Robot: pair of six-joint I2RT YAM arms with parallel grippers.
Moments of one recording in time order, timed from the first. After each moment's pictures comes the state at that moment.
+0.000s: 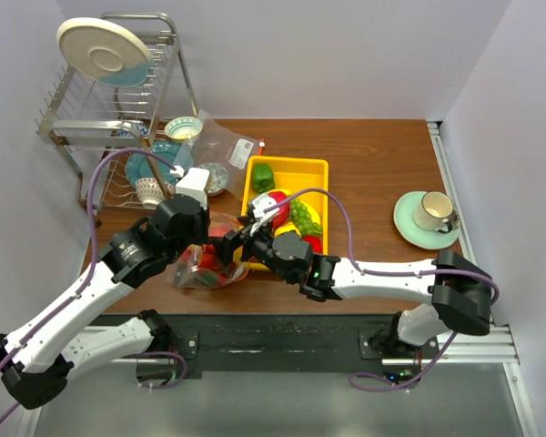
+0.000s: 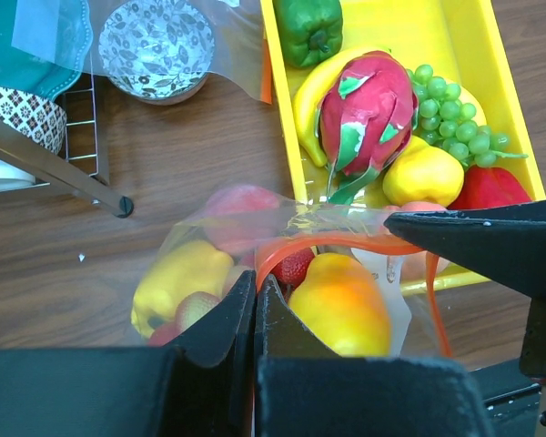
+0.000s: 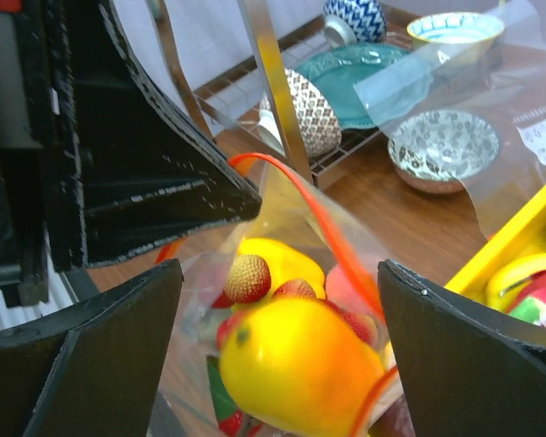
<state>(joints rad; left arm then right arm) -0.77 0.90 1.05 -0.77 -0.43 -0.36 1.23 1.48 0.89 0.59 0.41 0.27</state>
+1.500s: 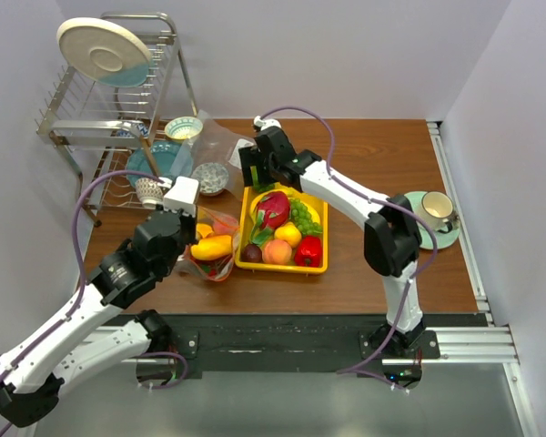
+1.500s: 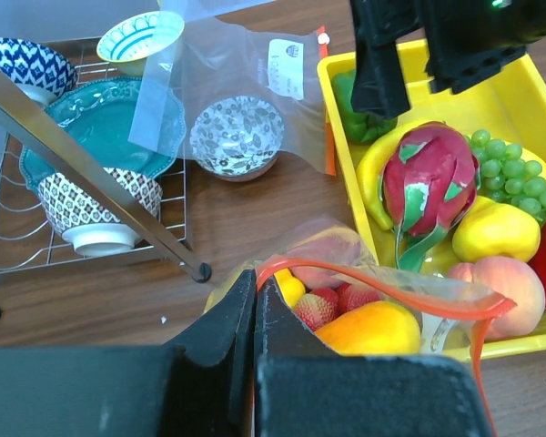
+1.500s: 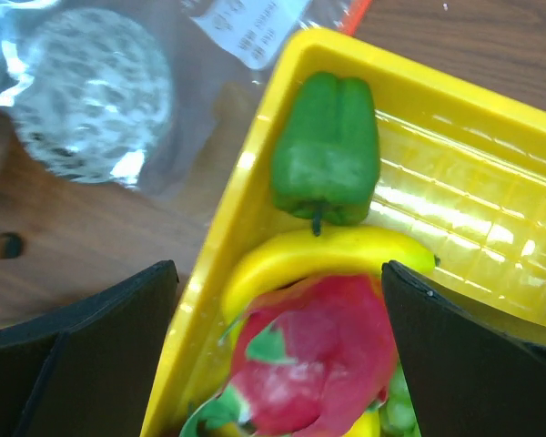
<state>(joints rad) -0.77 0.72 0.87 -0.52 -0.58 -0.10 0.71 2.05 1.82 -0.48 0.21 0.35</state>
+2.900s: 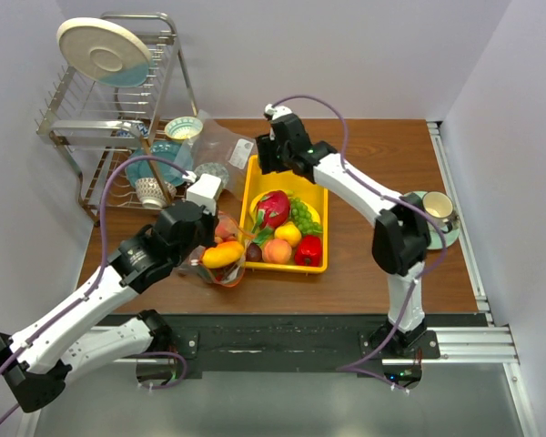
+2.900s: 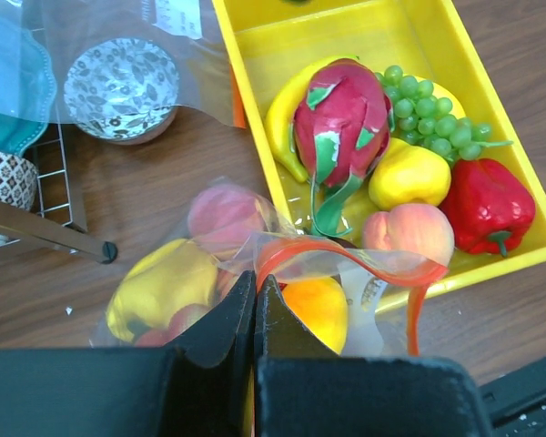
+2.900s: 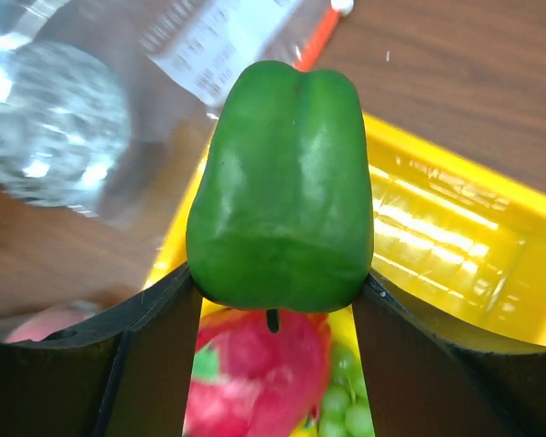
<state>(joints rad) -0.77 0.86 0.92 -0.57 -0.38 -0.22 0.63 2.05 1.83 -0.46 0.16 0.24</state>
